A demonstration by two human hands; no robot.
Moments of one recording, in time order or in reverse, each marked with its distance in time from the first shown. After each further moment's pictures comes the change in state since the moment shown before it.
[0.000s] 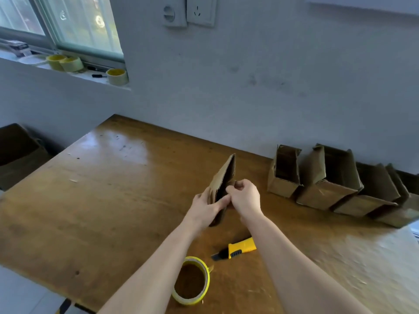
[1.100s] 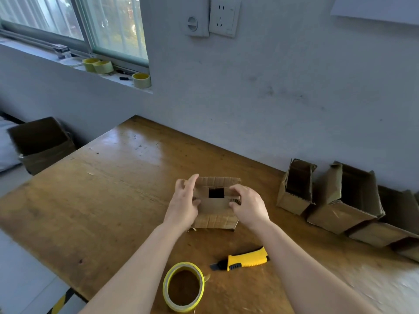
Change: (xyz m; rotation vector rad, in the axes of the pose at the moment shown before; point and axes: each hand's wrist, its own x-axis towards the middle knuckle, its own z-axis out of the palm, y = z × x) left_hand 0.007 -0.009 -0.036 0.553 0.423 0.346; right_hand 0.028 0.009 -0.015 -0.603 -0.218 -0.481
